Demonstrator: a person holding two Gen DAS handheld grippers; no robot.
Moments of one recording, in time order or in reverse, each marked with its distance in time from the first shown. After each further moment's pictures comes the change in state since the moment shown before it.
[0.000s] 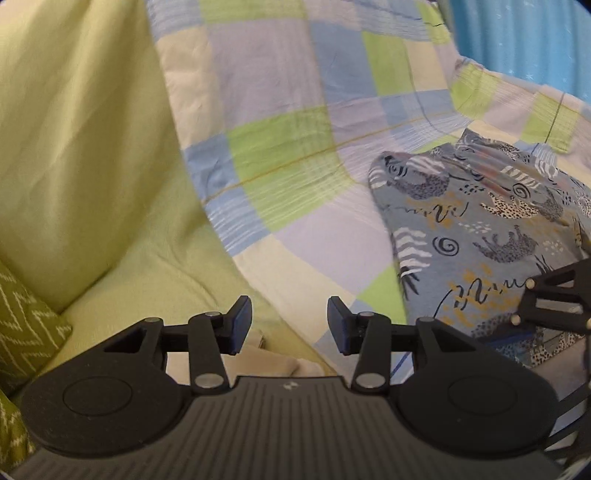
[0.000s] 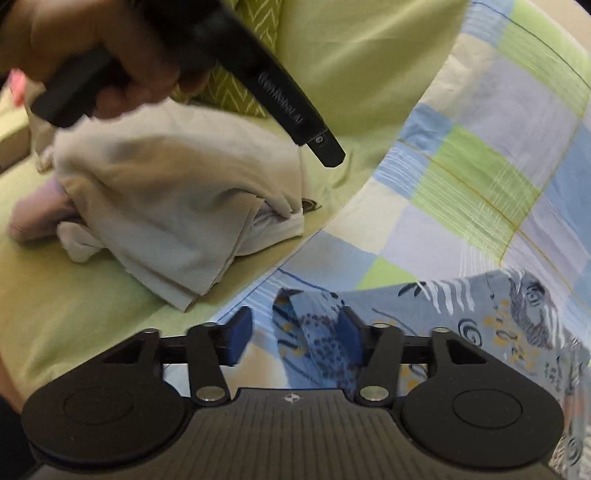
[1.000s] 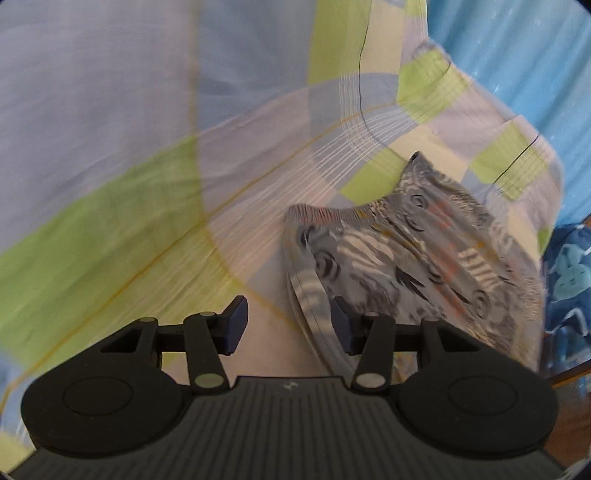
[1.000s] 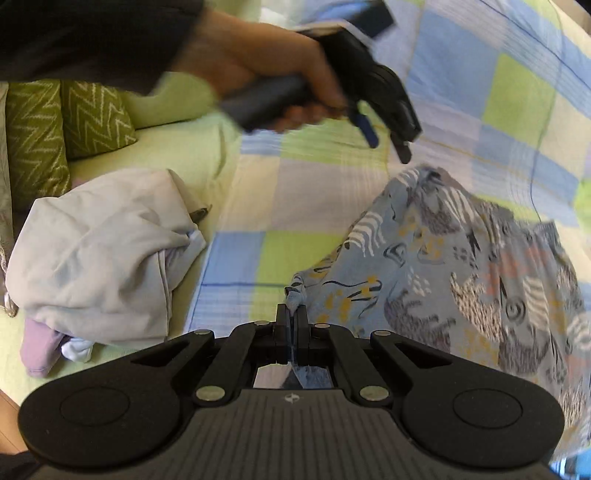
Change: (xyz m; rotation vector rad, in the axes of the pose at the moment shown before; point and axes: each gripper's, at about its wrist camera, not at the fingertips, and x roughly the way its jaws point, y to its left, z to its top) left arm 0.238 -0.055 0.211 -0.038 0.285 -0.465; right arm -0.073 -0.086 0.034 0.563 0.252 -0.095
